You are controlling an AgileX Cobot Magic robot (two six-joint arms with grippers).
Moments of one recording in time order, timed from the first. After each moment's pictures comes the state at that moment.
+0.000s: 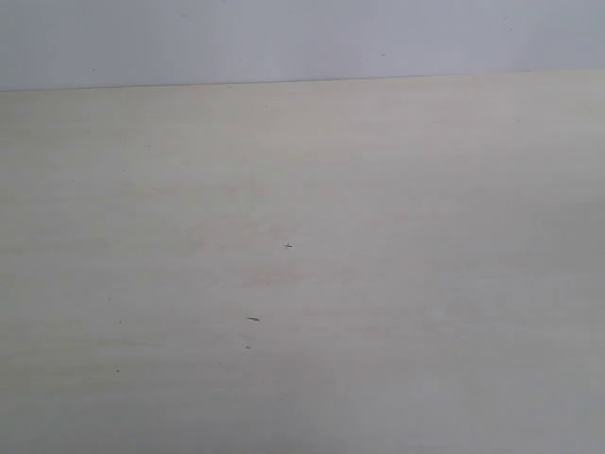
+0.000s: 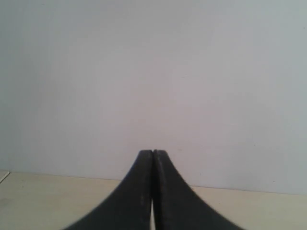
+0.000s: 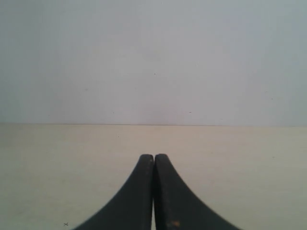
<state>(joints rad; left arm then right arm) 0.01 0.14 -0.50 -0.16 0.37 0.05 0.48 0.33 -0.09 0.24 -0.10 -0.10</state>
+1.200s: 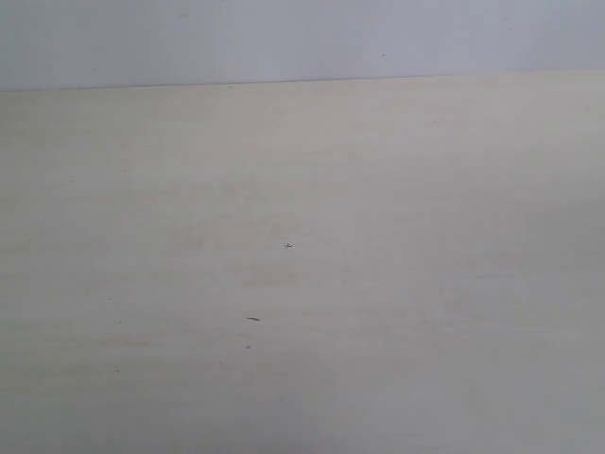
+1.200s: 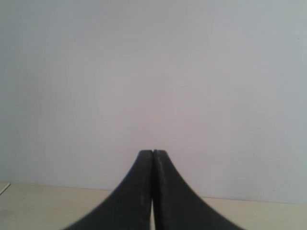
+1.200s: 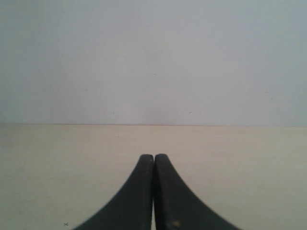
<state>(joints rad) 0.01 0.09 -0.50 -0.16 0.37 0.05 0.48 0.33 -0.09 0.24 -0.10 -0.10</state>
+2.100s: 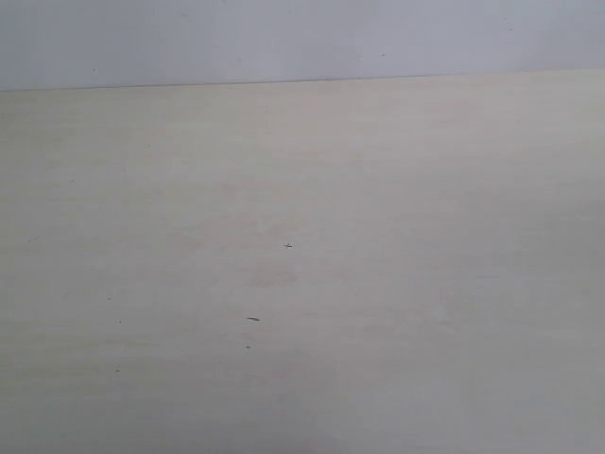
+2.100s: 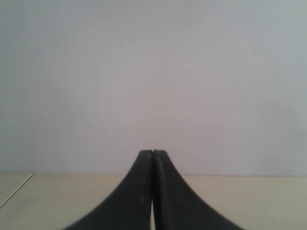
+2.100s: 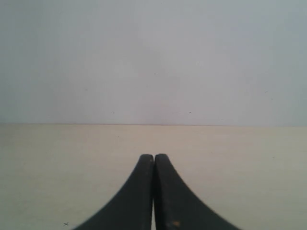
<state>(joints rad) 0.01 0.00 -0.24 -0.11 0.20 0.11 0.48 0.33 -0.09 0.24 -0.10 -0.10</state>
